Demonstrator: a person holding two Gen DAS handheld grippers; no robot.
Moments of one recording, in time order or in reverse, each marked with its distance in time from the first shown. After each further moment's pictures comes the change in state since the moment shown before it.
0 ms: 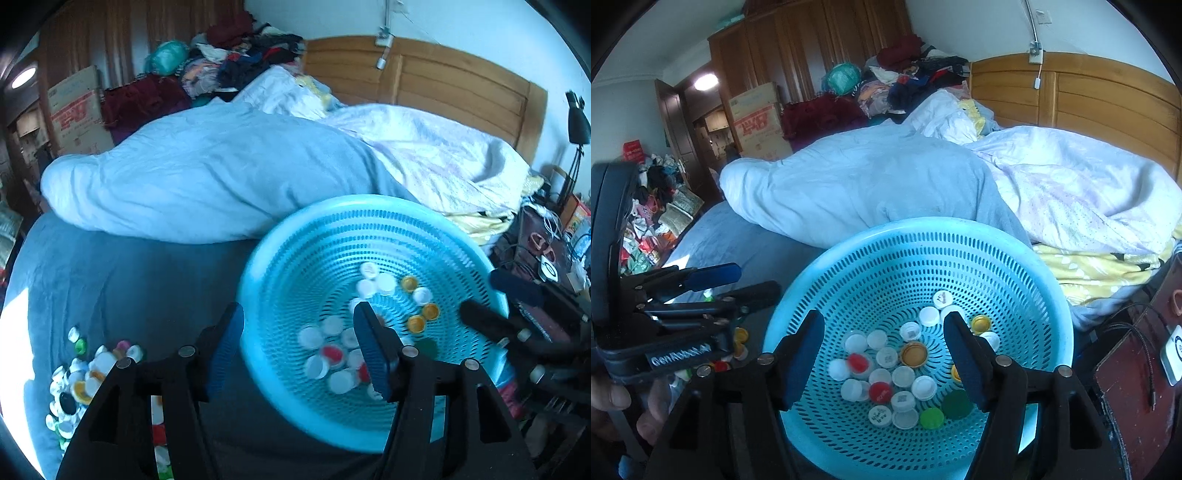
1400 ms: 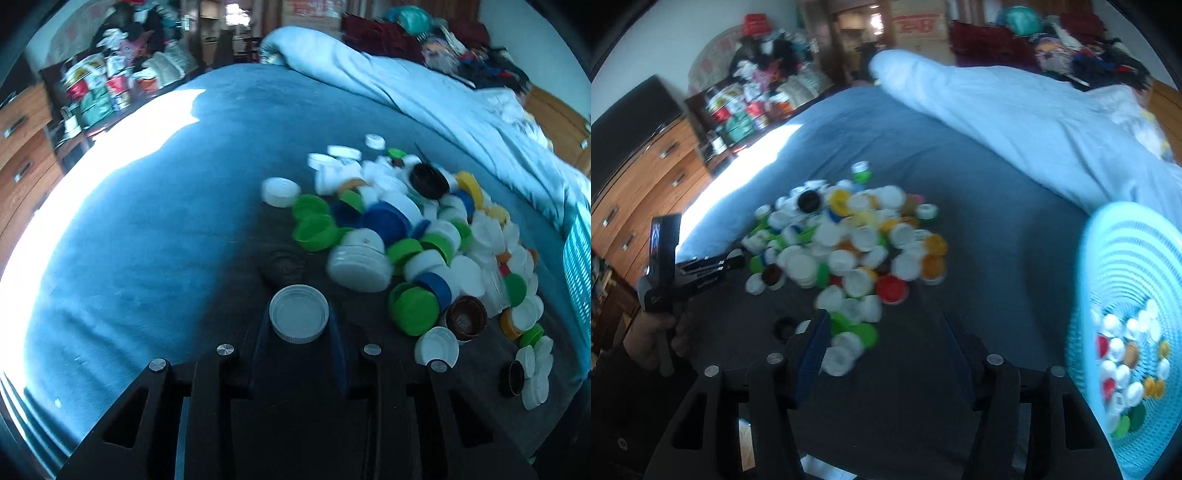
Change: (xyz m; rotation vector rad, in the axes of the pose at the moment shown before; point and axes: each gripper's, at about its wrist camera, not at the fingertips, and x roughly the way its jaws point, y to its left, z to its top) left arm -0.059 0.338 -0.309 -0.596 0.095 0.403; right arm 0.096 0.270 -0.095 -0.433 0.343 0.382
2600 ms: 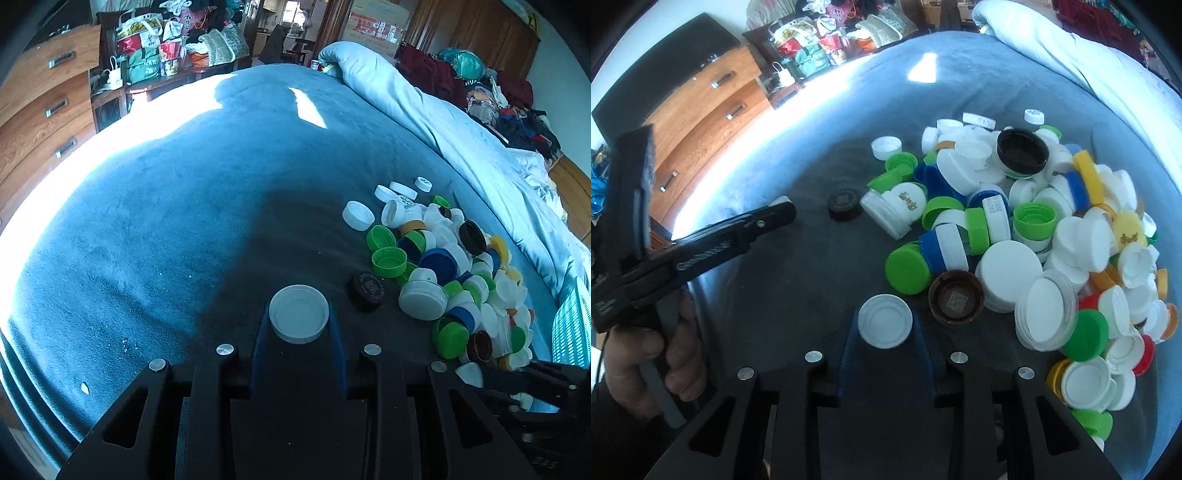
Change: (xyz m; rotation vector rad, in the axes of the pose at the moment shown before) left arm -0.005 0.059 -0.001 -0.215 -0.022 -0.010; right arm 0.146 0.137 0.031 -0.139 0.166 0.212
